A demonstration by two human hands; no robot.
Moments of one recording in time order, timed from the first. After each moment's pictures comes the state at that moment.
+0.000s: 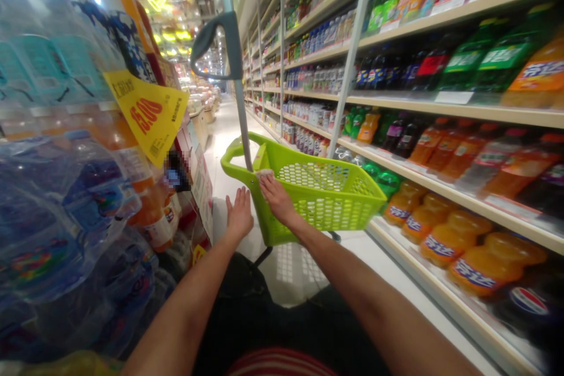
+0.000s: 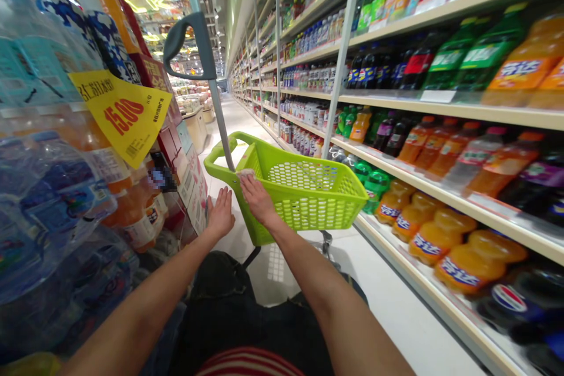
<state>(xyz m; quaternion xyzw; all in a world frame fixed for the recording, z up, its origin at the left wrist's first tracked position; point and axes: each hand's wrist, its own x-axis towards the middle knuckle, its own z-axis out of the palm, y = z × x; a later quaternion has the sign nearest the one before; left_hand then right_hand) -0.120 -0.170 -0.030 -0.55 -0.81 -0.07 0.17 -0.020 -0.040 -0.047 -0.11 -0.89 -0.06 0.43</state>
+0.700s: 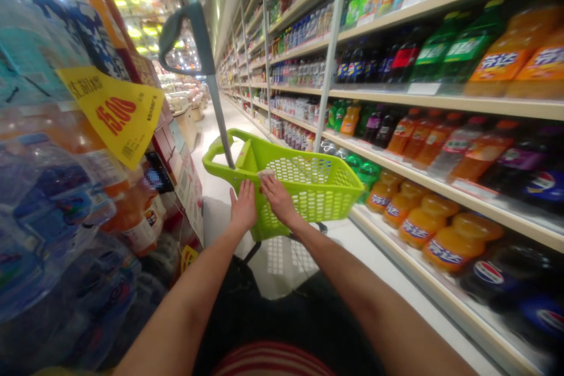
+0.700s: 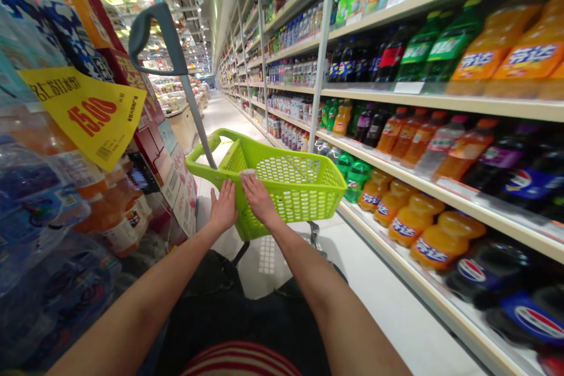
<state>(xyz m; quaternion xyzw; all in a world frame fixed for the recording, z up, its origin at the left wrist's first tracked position) -0.075 -0.135 -0.020 -0.59 -0.78 -0.07 0.17 0.025 -0.020 -0.068 -0.17 -0.89 -0.06 0.43</state>
